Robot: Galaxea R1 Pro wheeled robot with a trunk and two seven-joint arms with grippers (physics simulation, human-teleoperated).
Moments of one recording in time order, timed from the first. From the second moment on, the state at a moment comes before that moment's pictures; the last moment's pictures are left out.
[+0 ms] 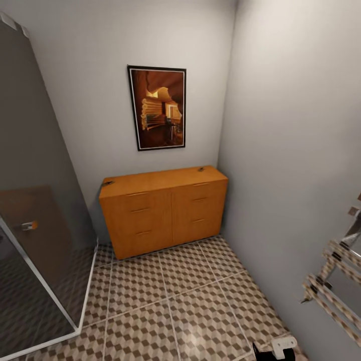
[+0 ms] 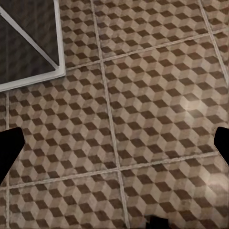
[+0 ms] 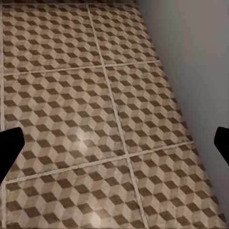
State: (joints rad) left arm -0.36 0.04 -0.53 0.07 0.55 -0.49 0.15; right arm -0.41 -0.13 0.26 -0.02 -0.15 -0.58 -0.01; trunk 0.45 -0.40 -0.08
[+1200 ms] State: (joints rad) left arm -0.36 0.04 -0.53 0.07 0.56 -0.49 0.15; right arm -0.41 -0.13 0.26 -0.02 -0.15 -0.58 -0.01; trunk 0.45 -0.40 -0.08
